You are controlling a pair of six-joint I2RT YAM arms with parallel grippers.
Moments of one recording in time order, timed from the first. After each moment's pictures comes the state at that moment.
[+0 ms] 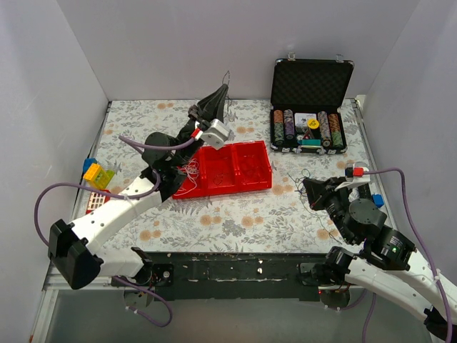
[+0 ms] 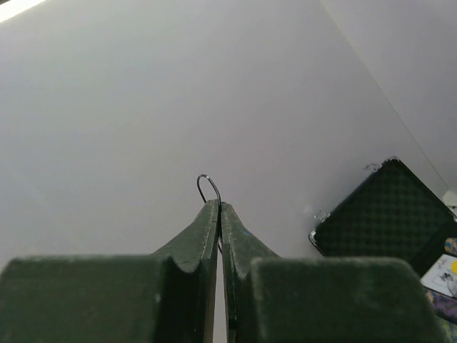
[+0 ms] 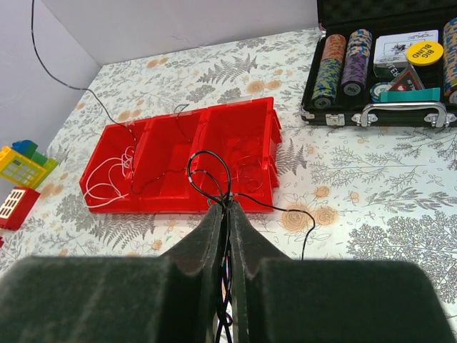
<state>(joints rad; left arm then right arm) -0.75 1.27 1.13 0.77 0.10 0.76 0.98 0.35 0.69 -0.46 0.61 0.45</state>
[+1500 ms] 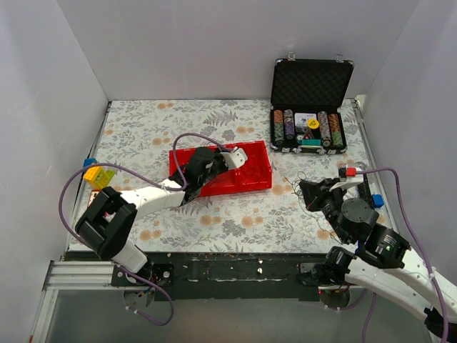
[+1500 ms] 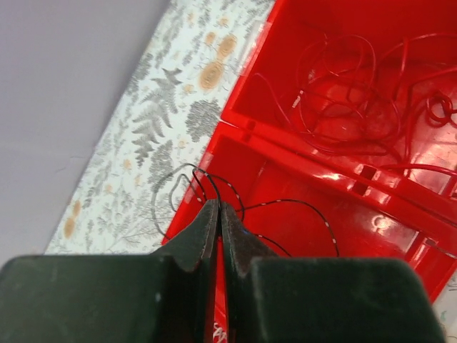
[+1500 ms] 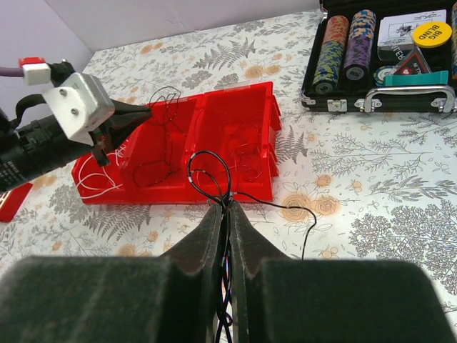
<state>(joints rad) -0.71 1.51 0.80 0.41 -0.11 0.66 0.98 0.36 0.66 -0.46 0.61 0.48</state>
